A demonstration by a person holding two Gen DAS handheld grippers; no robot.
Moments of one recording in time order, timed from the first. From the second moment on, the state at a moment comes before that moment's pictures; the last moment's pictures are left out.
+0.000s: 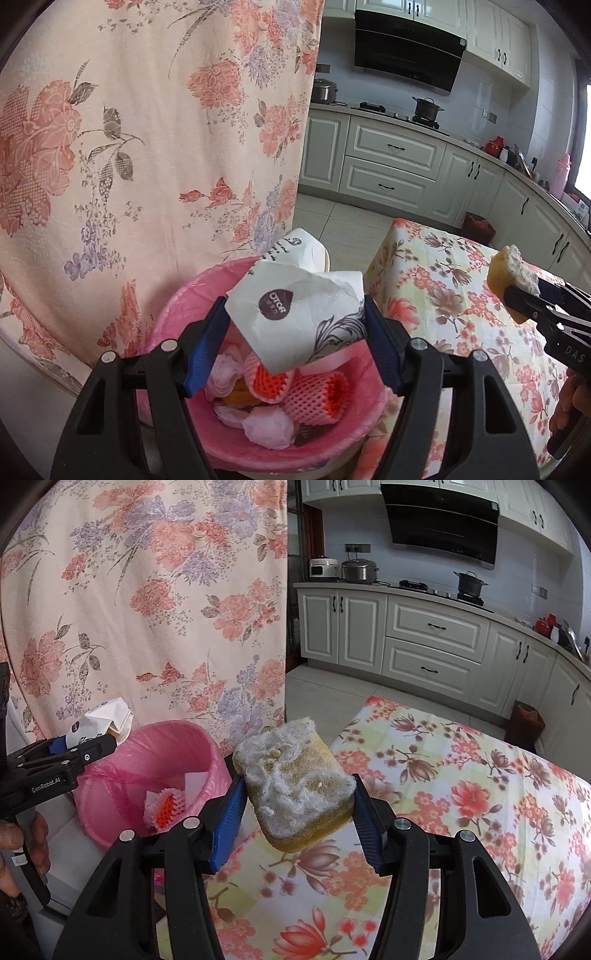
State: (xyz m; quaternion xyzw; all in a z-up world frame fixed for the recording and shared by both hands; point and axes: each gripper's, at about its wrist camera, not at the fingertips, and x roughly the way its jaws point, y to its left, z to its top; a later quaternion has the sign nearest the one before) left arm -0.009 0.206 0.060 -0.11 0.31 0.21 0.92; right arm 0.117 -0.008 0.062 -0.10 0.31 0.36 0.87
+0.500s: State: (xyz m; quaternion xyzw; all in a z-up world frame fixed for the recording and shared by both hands) left arm 0.011 0.251 0.037 -0.11 0.33 0.23 0.91; right arm 0.108 0.065 0.053 -0.12 0.32 0.41 0.84
